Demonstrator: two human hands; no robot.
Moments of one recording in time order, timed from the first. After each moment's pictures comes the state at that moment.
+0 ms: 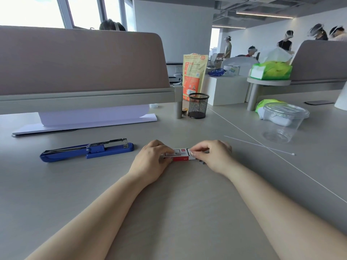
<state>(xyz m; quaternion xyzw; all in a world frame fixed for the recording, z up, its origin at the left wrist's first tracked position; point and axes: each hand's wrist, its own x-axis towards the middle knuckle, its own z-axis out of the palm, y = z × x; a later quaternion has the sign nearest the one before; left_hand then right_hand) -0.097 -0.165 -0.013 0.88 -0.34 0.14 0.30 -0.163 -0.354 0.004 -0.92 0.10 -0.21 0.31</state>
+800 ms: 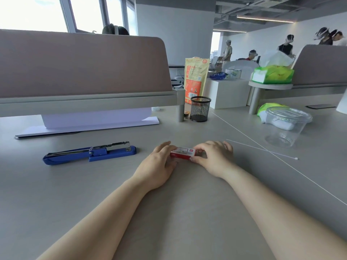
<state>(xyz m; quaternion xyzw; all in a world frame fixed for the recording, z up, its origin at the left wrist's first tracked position) -0.096 -0.169 -0.015 0.88 -0.35 0.08 0.30 -0.142 -0.361 -0.009 -0.97 0.09 -0.19 0.14</state>
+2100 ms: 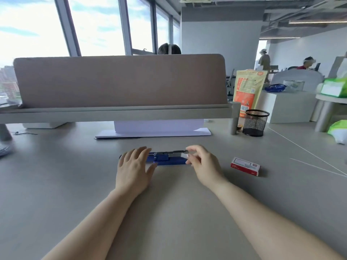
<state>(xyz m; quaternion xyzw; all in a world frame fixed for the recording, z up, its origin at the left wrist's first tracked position) -0.067 0.013 -0.016 0.94 -0.12 0.29 0.17 -0.086 -0.197 -0.008 -0.86 -0.06 -0.21 0.47</state>
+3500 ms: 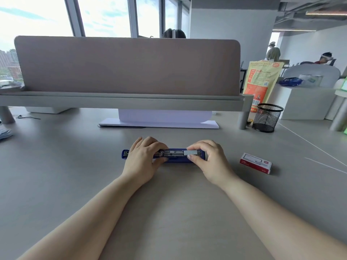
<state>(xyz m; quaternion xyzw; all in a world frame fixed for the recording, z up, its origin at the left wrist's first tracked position) -0.060 0.010 -0.011 0.90 -0.23 0.28 0.23 -0.077 -0.198 -0.016 -0.86 -0.12 -0.24 0.42</state>
